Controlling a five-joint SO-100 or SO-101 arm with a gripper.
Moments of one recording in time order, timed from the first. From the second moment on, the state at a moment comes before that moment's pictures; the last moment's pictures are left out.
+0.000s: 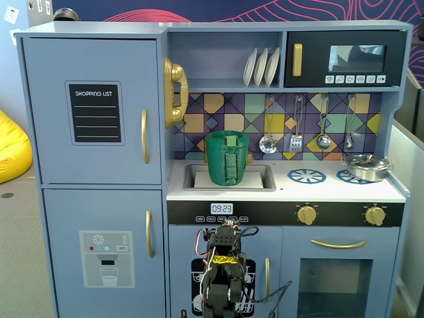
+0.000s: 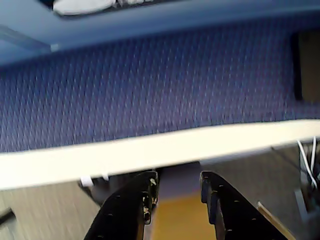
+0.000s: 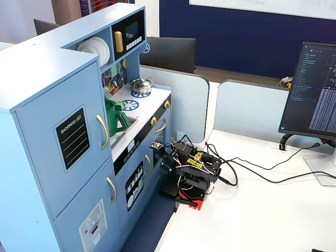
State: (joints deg) arm 4.7 181.5 171.3 77.4 -90.4
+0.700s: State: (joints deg) arm 0.1 182.3 170.9 77.8 -88.3
